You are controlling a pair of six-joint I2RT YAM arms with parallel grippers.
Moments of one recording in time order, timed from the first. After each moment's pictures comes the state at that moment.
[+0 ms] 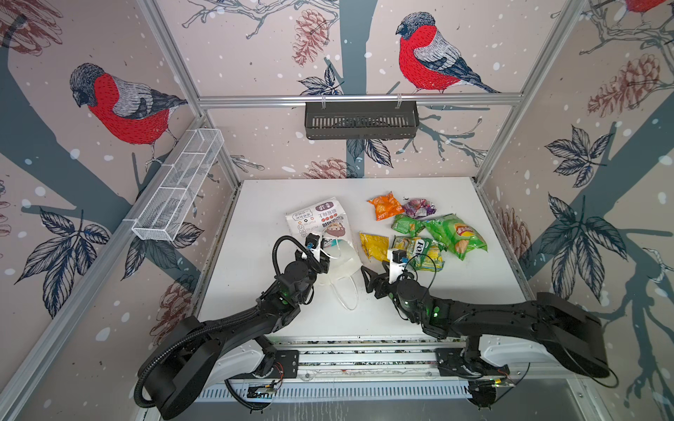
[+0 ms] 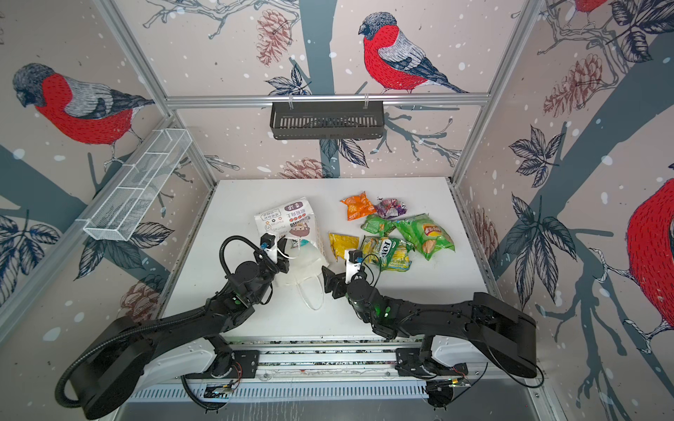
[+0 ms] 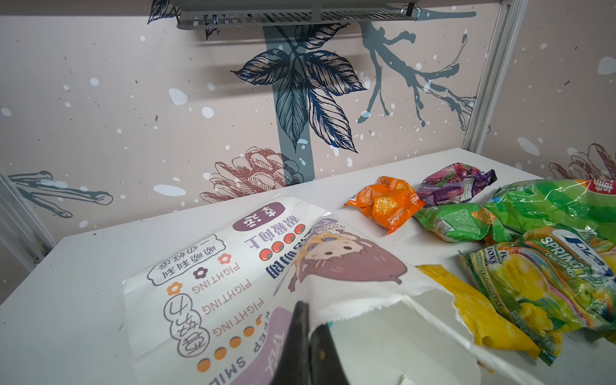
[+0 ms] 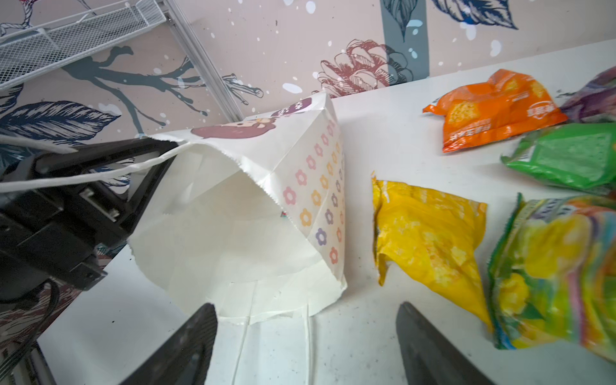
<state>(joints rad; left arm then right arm) -0.68 1.12 0.29 0.80 -0.34 0.05 1.16 1.30 0.40 0.63 0.52 0.54</state>
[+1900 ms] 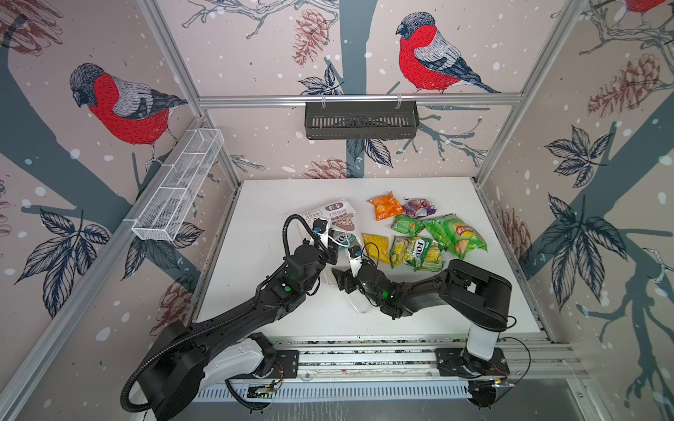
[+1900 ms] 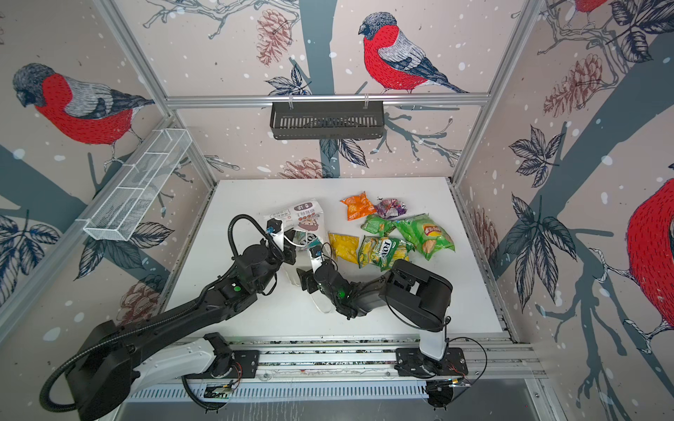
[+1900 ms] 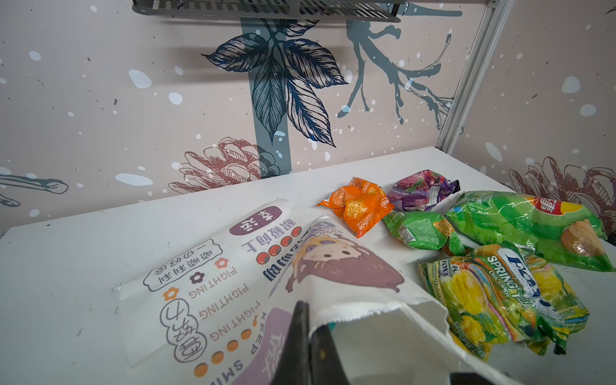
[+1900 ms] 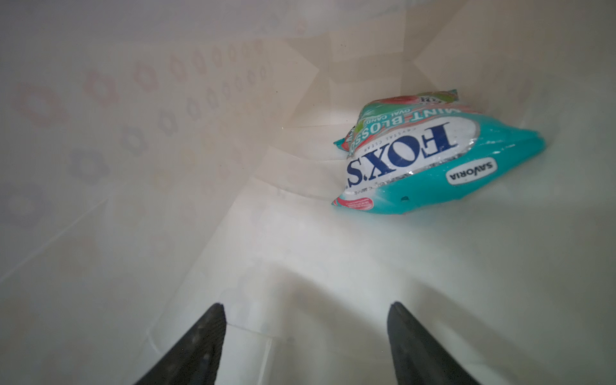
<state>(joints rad) -0.74 1.09 0.53 0.42 -0.34 -0.08 1.09 1.85 0.71 0.74 0.28 0.37</state>
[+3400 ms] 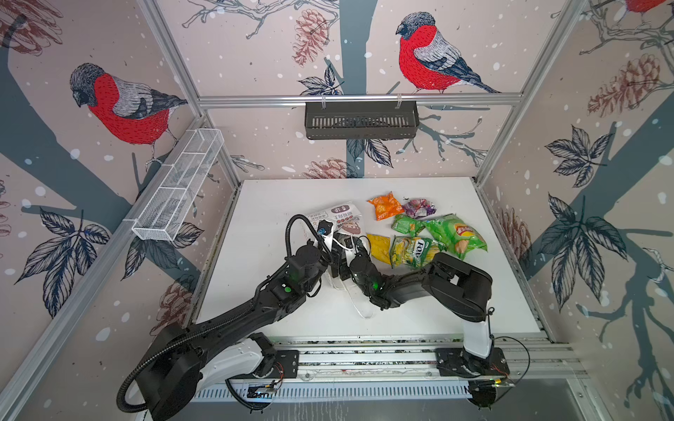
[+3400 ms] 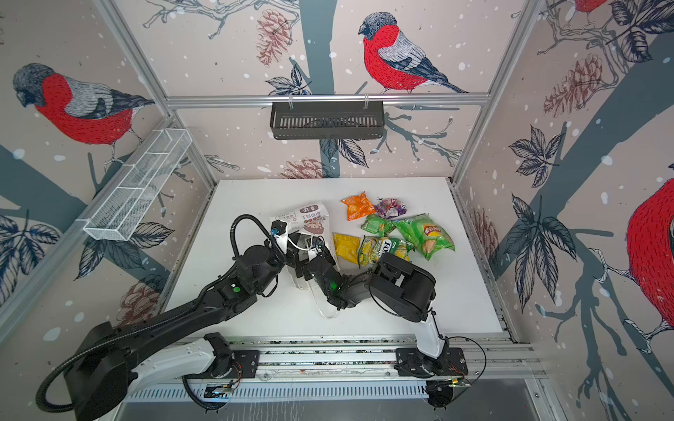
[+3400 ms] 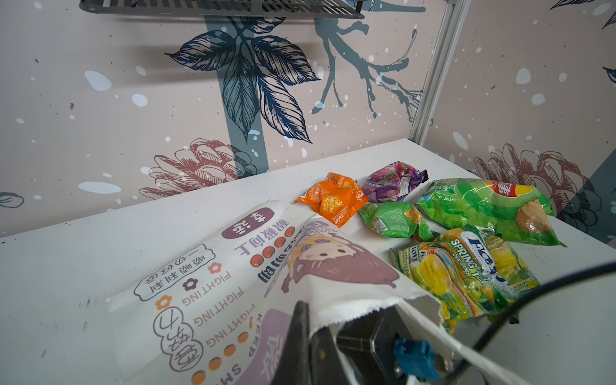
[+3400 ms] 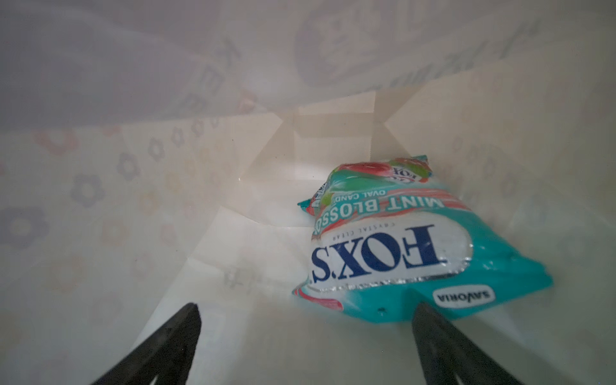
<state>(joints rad) -0.77 1.08 0.55 0.38 -0.28 -0.07 1.04 1.99 0.86 0.79 0.43 0.27</state>
